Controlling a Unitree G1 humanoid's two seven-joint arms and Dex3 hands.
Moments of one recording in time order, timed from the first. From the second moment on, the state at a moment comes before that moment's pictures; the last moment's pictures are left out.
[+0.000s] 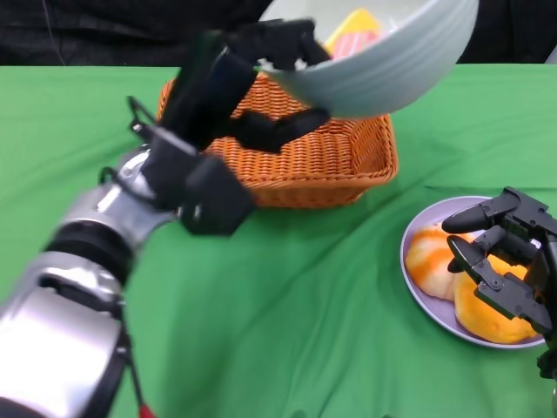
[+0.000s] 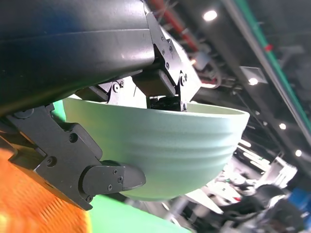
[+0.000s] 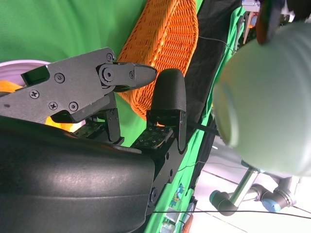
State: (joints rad) left arm -1.04 0.08 -0.25 1.26 0.24 -1.08 0.18; right arm 0.01 -0.05 -0.06 -0.02 -0.02 -0.25 0.05
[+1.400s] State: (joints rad) left arm -1.10 -0.13 0.31 1.23 -0.35 -0.23 -0.46; right arm 0.00 -0.05 -0.06 0.04 -0.04 -0.33 0.04
